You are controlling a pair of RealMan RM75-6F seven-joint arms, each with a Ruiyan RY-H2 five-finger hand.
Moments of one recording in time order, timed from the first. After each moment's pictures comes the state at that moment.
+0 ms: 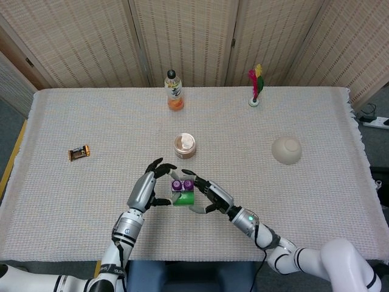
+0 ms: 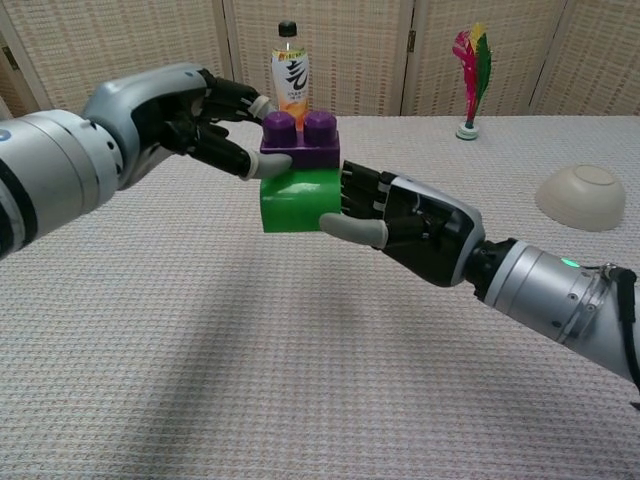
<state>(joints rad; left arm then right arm) -0.67 -1.69 -0.36 -2.02 0.83 1.31 0.29 0.76 -1.85 -0.02 -1.02 -1.65 1.20 1.62</state>
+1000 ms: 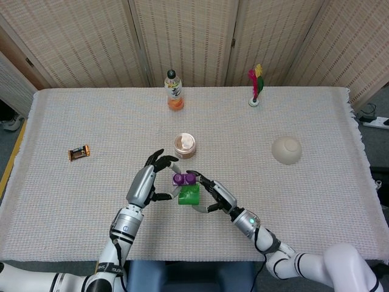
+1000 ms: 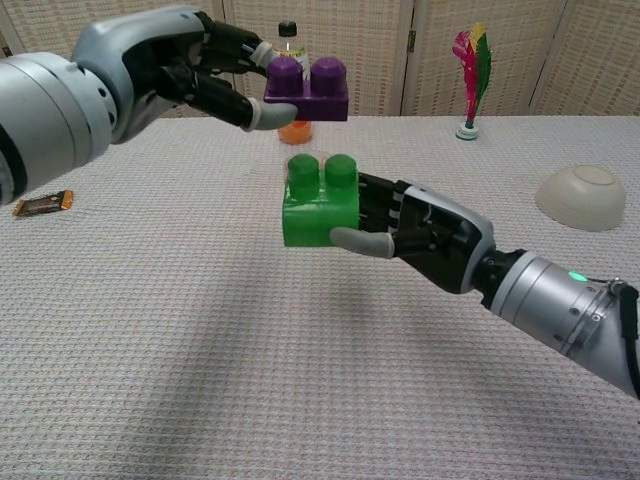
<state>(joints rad) -0.69 -1.65 -0.40 -2.05 0.87 1.32 0.29 0.71 -1.85 0.01 -1.06 -1.60 1.17 1.45</state>
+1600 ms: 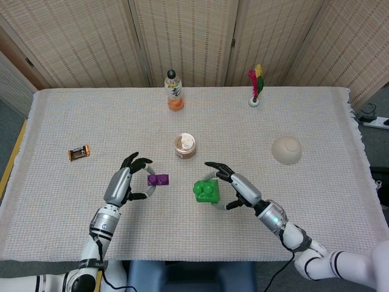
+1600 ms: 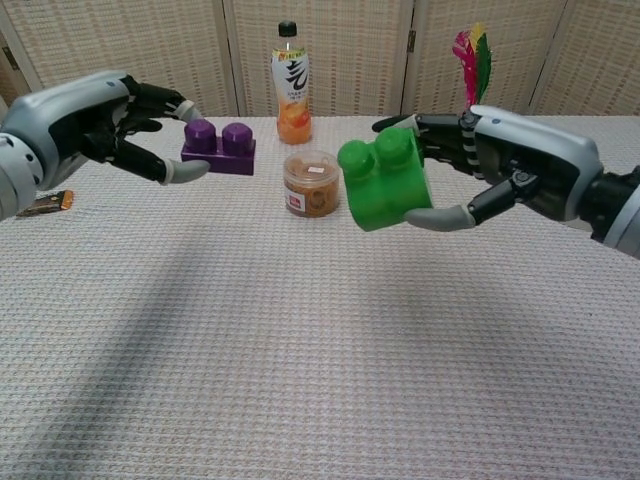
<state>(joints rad) -0.58 -1.54 -0.27 -1.87 1.03 1.24 0.08 0.68 -1.49 0.01 -1.41 -1.60 1.18 0.78</state>
